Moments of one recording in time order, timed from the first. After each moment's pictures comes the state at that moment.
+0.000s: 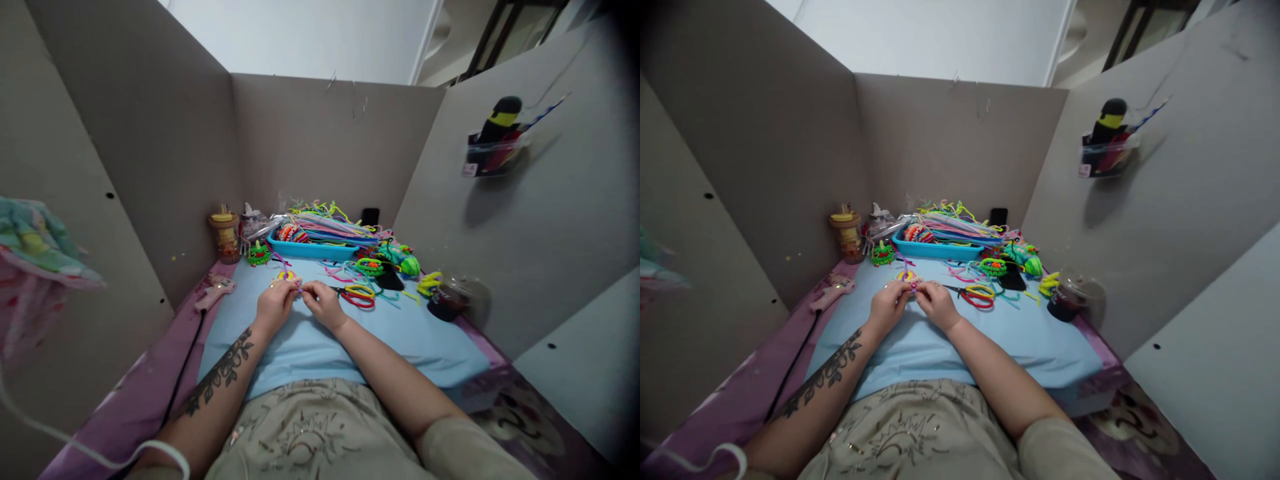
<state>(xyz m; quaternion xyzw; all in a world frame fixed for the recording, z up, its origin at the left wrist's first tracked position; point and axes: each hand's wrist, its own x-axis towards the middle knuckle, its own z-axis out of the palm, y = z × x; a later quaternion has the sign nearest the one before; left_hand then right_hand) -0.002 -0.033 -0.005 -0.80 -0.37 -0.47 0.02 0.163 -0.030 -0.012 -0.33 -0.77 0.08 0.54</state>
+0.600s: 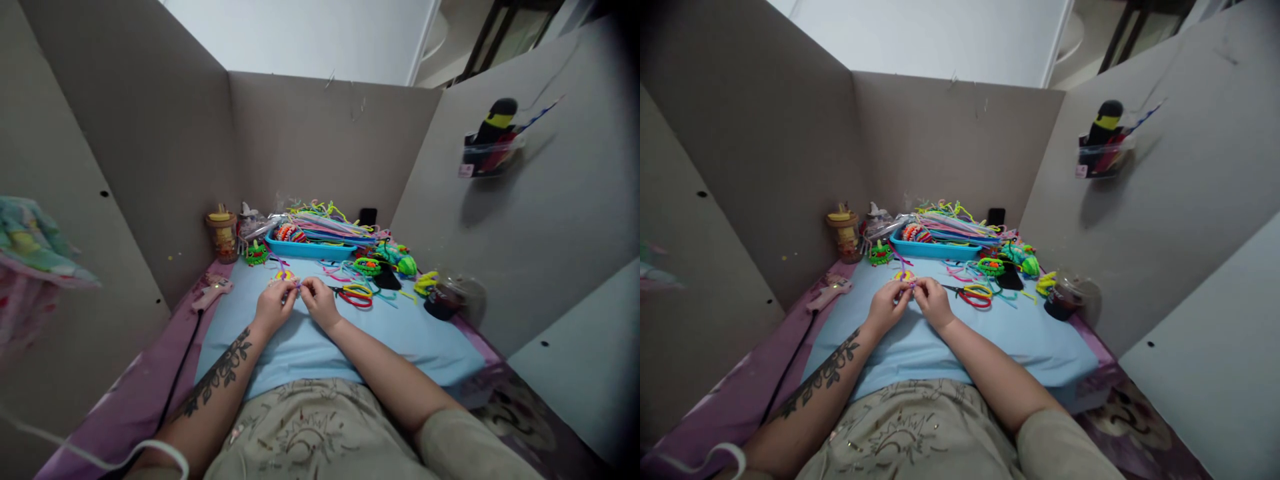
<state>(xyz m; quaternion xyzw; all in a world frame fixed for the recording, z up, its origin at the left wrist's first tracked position) 0.002 -0.034 -0.003 -0.79 -0.38 -0.48 -0.05 0.153 -0.027 -0.016 -0.40 -0.73 0.05 0.56</state>
